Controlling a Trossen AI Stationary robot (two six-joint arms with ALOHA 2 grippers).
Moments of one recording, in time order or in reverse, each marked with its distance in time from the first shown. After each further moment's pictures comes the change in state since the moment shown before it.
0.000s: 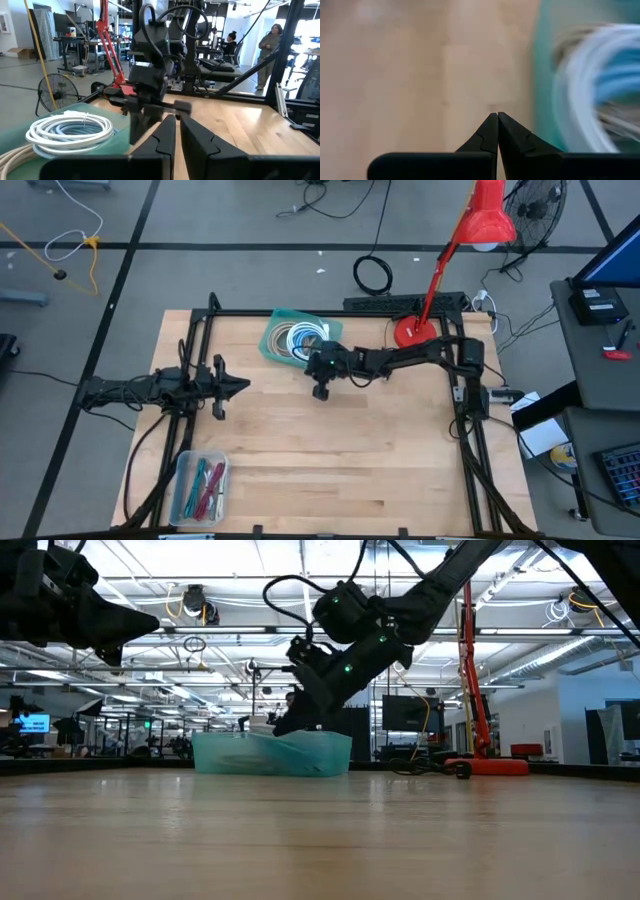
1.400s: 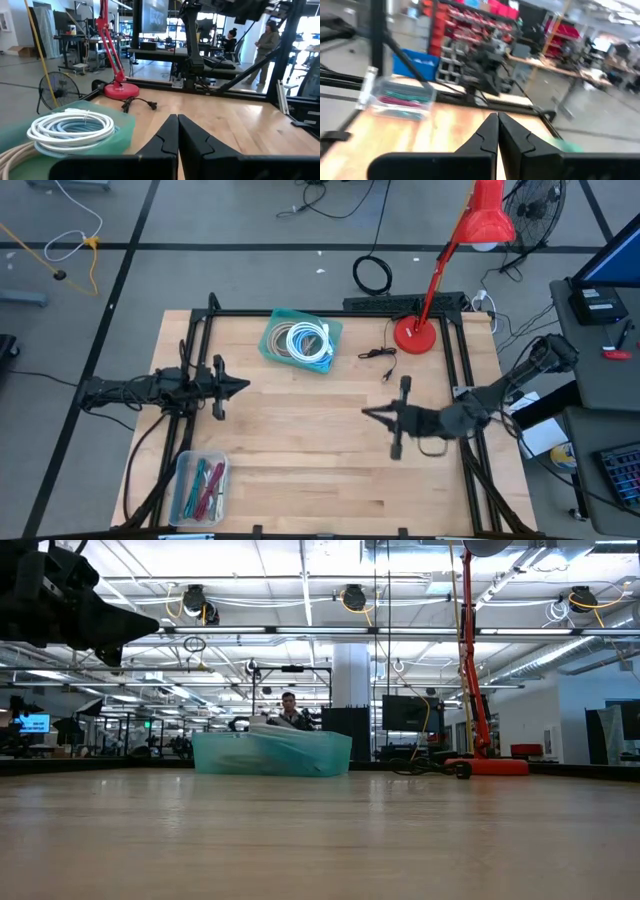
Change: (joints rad) left arm 0.000 0.000 0.002 -0.028 0.000 -0.002; right arm 0.800 -0.848 -0.307 -0.032 0.828 -0.117
